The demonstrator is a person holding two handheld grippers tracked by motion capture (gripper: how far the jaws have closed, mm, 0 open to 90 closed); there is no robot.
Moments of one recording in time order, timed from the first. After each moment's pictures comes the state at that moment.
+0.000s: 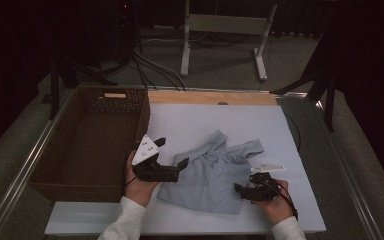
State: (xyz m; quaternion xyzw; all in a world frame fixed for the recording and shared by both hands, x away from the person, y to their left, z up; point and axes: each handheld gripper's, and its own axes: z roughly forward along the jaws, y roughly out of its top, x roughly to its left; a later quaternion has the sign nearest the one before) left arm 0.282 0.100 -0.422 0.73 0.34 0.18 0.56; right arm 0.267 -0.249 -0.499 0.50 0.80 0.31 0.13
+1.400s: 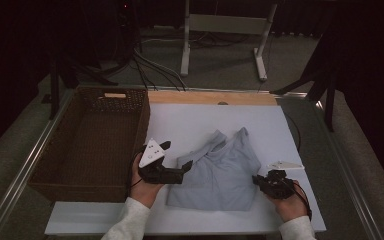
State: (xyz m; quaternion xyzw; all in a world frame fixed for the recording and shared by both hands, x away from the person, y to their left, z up) left arm 0.284 0.090 -0.437 0.74 0.34 0.18 0.55; right arm 0.266 -0.285 -0.485 0.52 0.78 0.33 0.14
